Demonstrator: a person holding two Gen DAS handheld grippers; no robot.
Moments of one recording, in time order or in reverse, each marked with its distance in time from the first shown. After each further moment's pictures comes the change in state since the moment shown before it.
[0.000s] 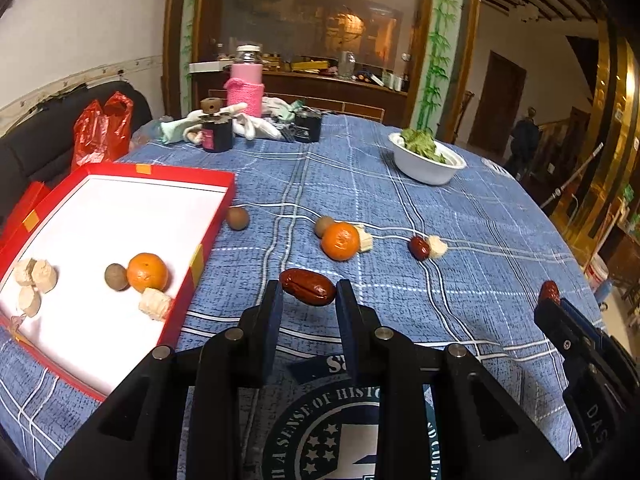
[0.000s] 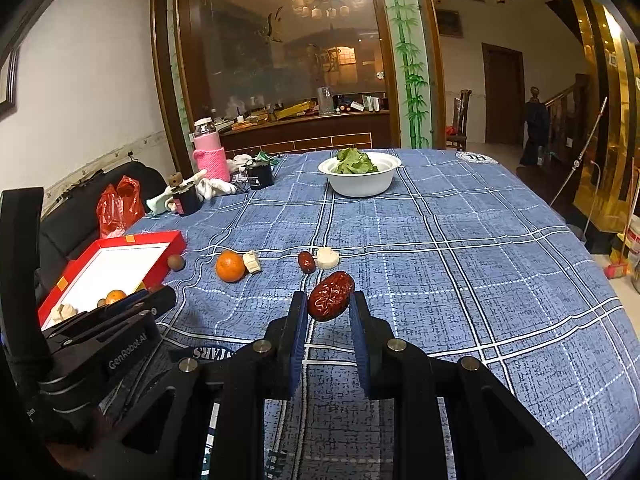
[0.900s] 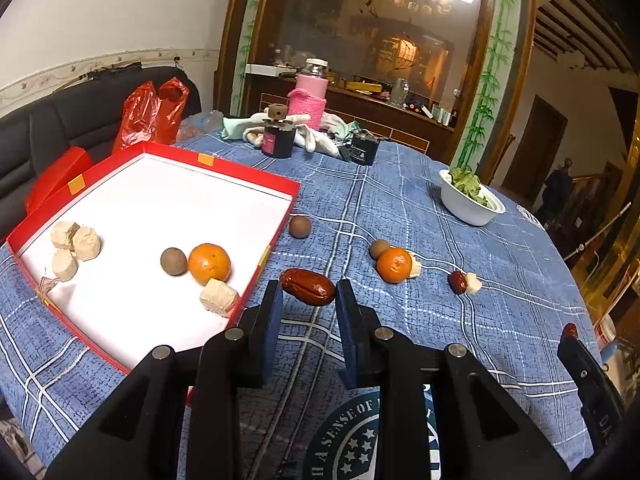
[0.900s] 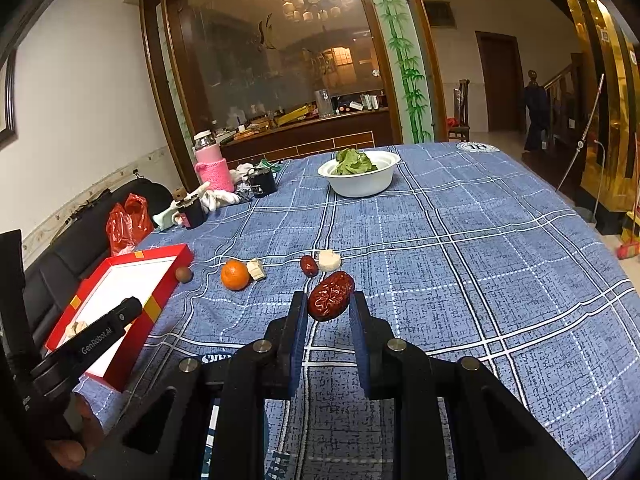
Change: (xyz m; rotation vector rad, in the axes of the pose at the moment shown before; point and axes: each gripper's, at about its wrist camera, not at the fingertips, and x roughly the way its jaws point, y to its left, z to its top) left arm -0.010 0.036 -0.004 -0.174 -0.056 0.104; right arm -0.004 -0.012 0.000 0.064 -0.014 0.050
